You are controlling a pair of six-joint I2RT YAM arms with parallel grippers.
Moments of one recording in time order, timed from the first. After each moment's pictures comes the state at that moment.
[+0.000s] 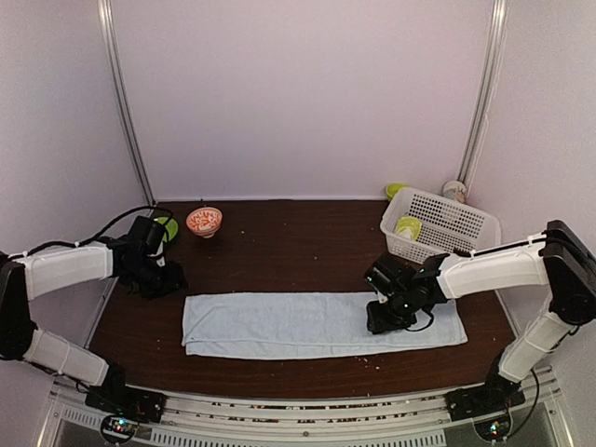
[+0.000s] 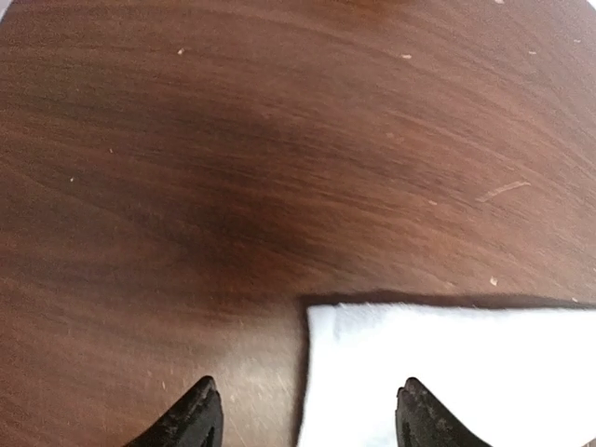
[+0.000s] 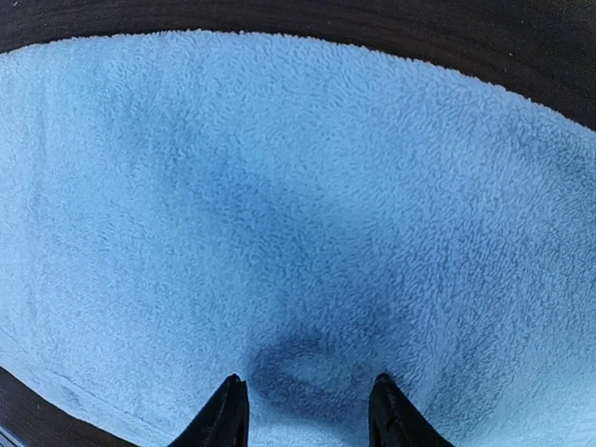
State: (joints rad) left arm -0.30 1.31 0.74 -0.51 -0.02 -0.55; right arm 0.85 1.58 0.84 -0.50 0.10 0.68
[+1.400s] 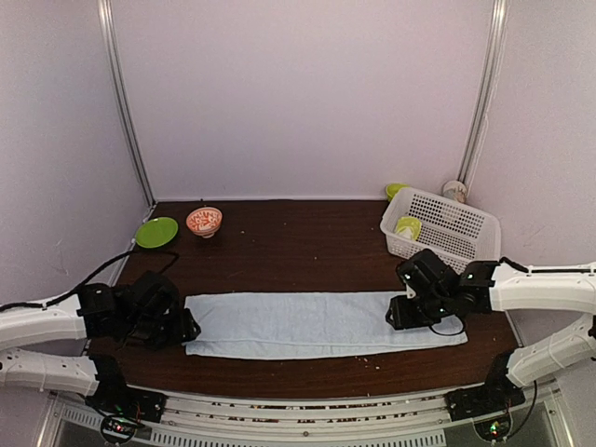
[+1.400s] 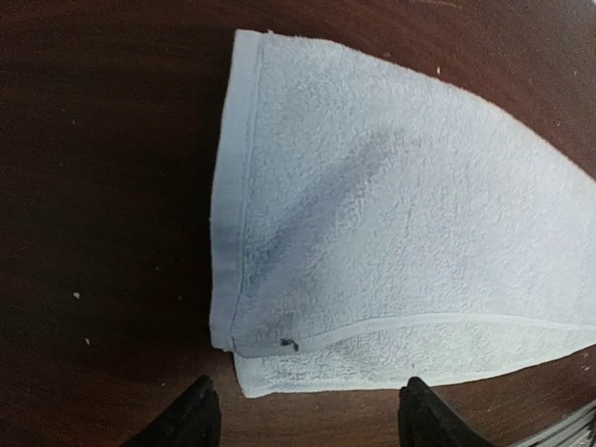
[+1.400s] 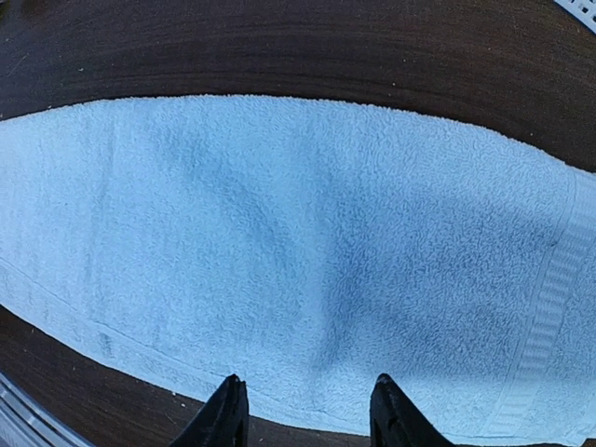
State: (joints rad) left arm -0.87 0.92 0.51 -0.69 -0.21 -1.08; right arm 0.85 1.21 0.68 -0.53 0.16 0.71
